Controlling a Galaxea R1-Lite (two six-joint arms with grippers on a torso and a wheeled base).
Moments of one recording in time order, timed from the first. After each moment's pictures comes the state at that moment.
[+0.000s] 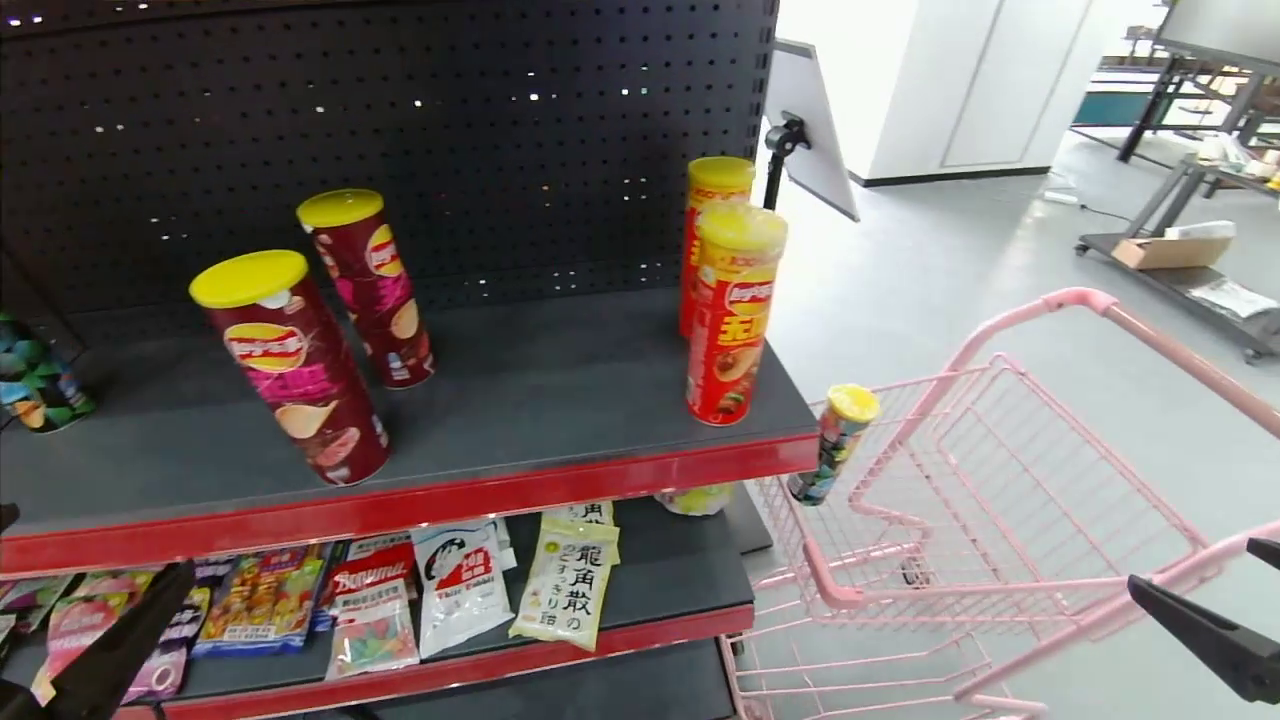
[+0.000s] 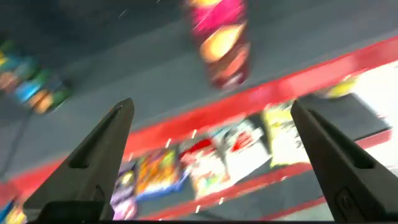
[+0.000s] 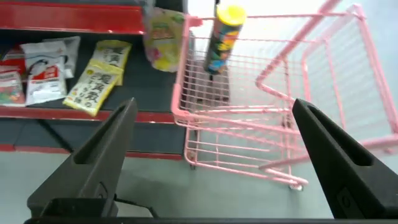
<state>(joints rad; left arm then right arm) -0.35 0.70 -0.21 -0.39 0.29 0.24 0.10 0.80 -0.29 -0.20 0.04 -0.08</state>
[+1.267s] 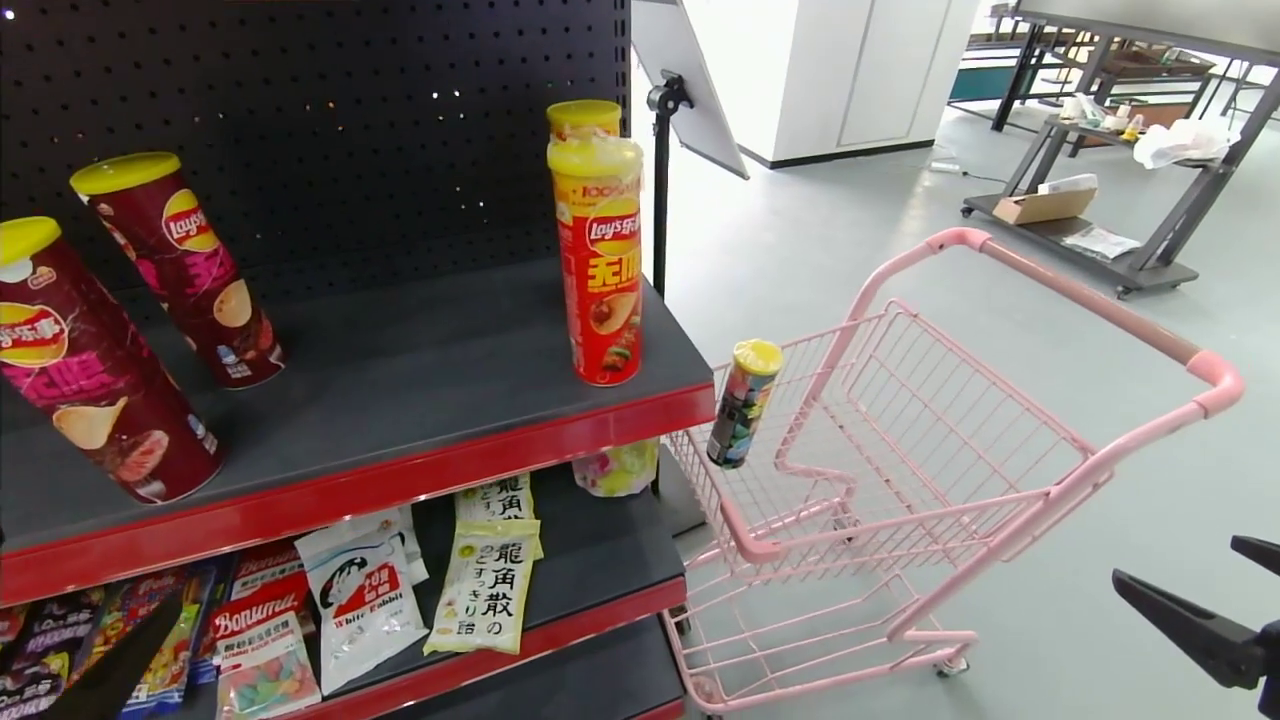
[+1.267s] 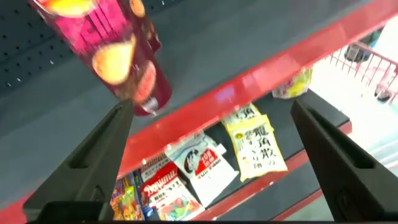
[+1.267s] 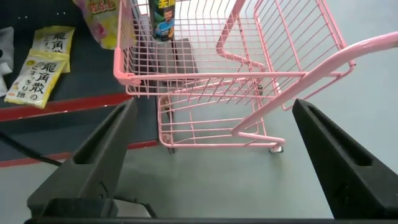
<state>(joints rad) -0.35 0.64 -0.19 -0.34 0.29 0.26 0.09 0.85 -0.28 -0.23 0.04 -0.08</state>
